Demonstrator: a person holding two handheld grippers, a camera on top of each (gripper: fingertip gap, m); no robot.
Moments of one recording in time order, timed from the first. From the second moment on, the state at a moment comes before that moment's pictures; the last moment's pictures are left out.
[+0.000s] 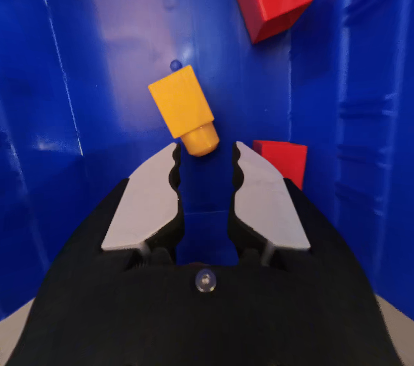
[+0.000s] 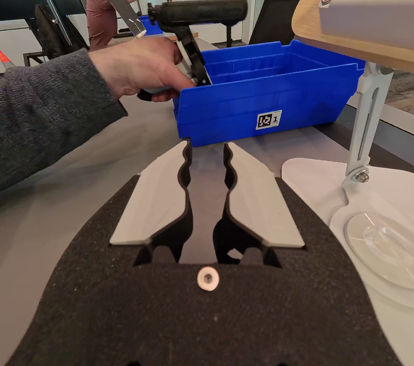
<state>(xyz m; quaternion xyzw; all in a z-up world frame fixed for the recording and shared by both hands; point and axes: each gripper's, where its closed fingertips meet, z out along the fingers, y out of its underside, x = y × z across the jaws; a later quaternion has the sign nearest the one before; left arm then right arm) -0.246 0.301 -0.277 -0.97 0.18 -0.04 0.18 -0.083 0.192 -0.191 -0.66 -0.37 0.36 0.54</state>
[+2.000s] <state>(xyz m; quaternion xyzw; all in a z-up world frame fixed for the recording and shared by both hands) -0.150 0.110 -0.201 -0.65 0.74 0.16 0.04 -0.138 0.117 -0.202 -0.48 -0.61 0.20 0.60</state>
